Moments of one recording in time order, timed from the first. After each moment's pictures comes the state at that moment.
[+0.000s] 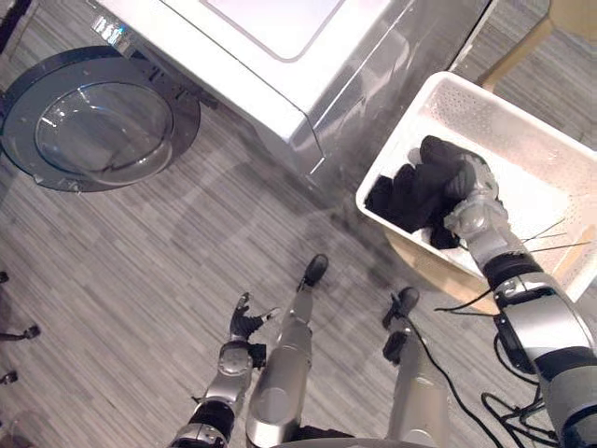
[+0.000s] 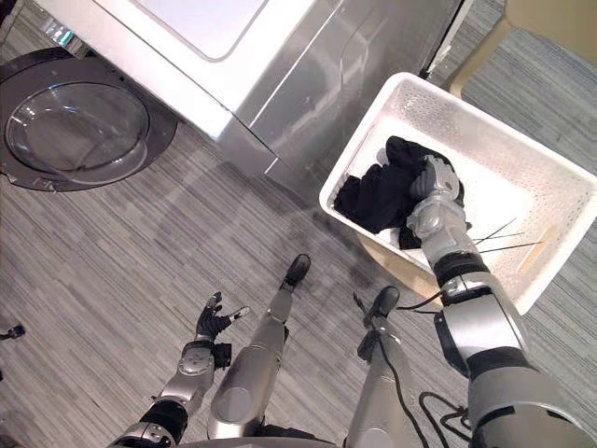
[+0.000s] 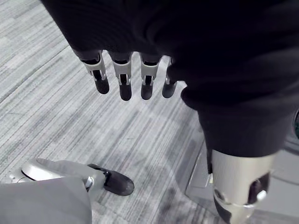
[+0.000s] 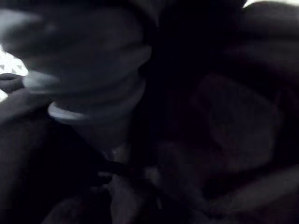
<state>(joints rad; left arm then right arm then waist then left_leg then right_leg) -0.13 0.05 -0.05 0.82 -0.01 -0.17 0.26 -0.80 -0.47 0.10 0.87 -0.25 0.01 -0.33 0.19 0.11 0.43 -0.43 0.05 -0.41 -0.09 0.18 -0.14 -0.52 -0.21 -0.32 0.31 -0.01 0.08</state>
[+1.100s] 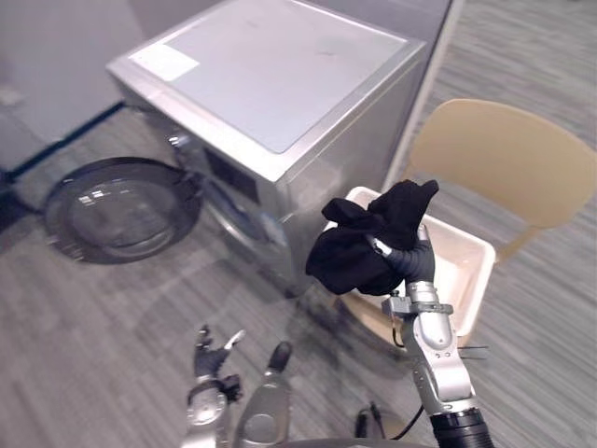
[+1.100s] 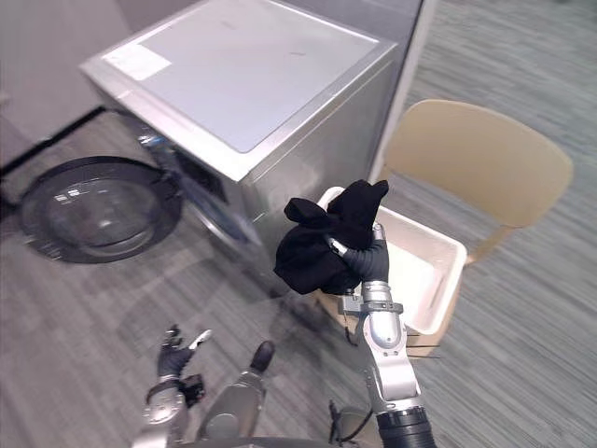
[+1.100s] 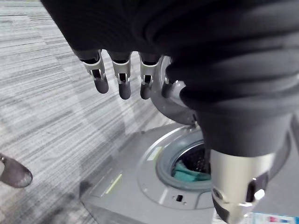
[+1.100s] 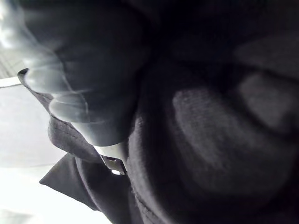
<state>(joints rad) 0.28 -0.06 -0.03 0.27 -0.08 -0.13 0.25 0.02 -0.11 0.10 -0.12 0.10 -0.18 -0.16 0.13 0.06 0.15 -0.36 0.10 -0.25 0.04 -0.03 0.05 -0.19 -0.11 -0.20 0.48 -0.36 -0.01</state>
